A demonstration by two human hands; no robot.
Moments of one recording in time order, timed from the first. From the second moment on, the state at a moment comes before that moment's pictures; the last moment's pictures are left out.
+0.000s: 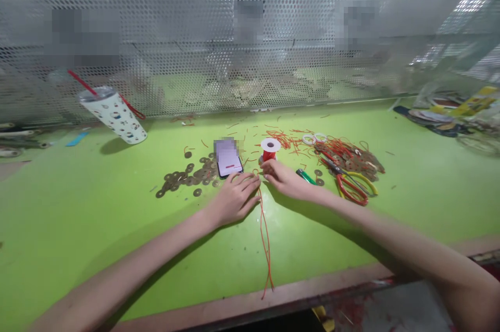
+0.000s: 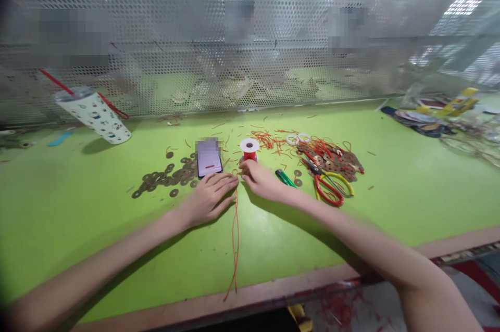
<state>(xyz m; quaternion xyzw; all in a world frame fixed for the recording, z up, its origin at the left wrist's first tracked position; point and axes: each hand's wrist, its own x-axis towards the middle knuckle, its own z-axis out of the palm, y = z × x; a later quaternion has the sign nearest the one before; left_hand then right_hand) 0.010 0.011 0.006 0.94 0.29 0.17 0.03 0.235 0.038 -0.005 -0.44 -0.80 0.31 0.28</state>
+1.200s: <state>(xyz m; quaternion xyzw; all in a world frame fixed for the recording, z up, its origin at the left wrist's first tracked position) 0.007 0.014 -0.006 0.87 0.33 0.36 0.02 0.254 0.099 0.054 -0.49 -0.83 0.18 0.19</state>
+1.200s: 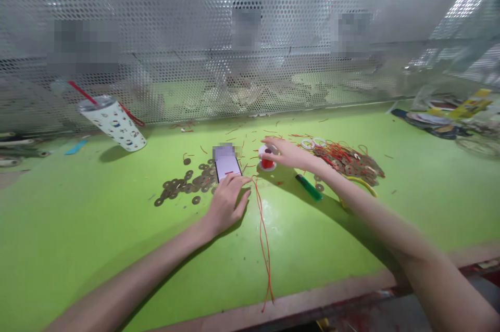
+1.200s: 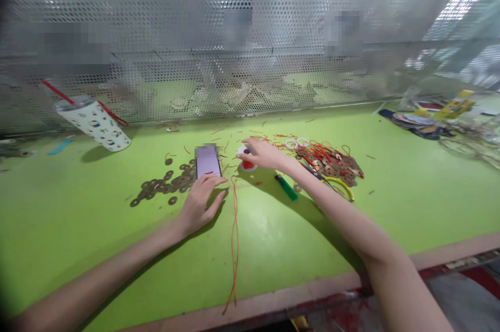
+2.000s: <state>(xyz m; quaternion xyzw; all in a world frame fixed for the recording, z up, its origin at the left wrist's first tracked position) 0.003 0.010 -0.007 0.82 0.38 0.43 0.07 0.256 0.087 0.068 -0.41 -0.69 0.53 0.26</state>
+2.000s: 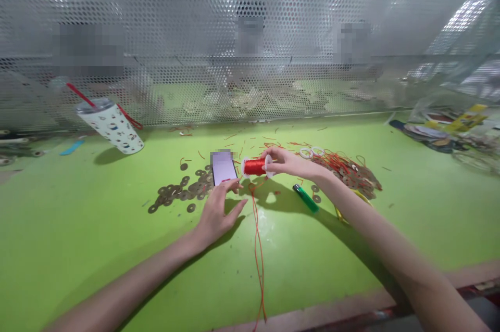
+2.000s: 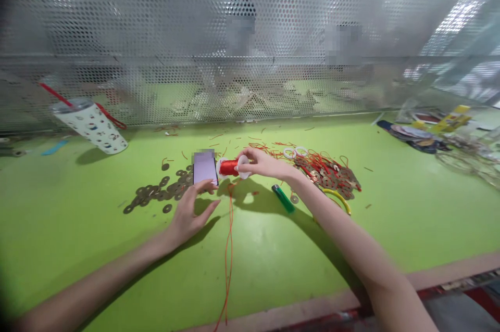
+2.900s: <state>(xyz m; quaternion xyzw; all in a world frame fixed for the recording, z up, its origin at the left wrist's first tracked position) -0.010 0.029 0.009 0.79 0.35 0.49 0.11 0.242 0.029 0.048 -0.31 -0.49 0.72 0.38</state>
